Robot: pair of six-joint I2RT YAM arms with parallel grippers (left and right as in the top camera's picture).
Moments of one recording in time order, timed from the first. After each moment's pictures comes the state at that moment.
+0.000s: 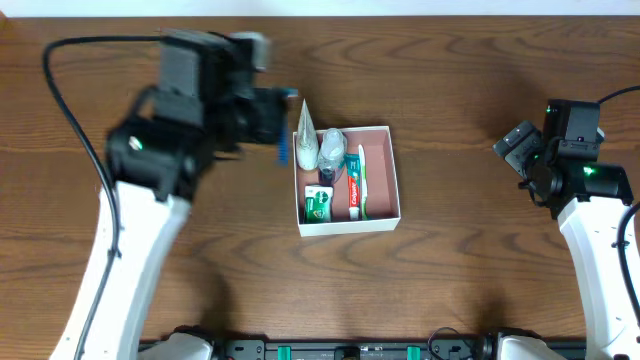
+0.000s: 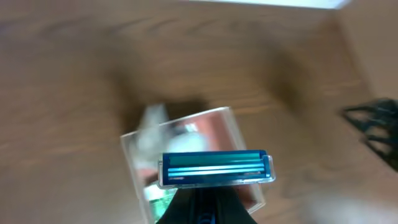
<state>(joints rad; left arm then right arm) -0.38 1.38 1.61 -0.95 0.26 -0.31 -0.09 1.31 1.06 -0.78 0.17 0.73</state>
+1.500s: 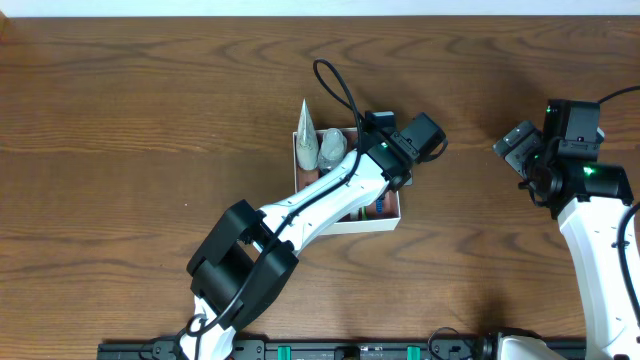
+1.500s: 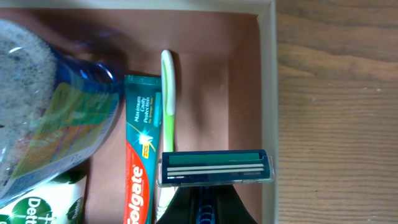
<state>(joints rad) -0.85 2.04 1.61 -0.80 -0.26 -0.88 -0.09 1.31 1.06 -0.78 0.17 0.73</state>
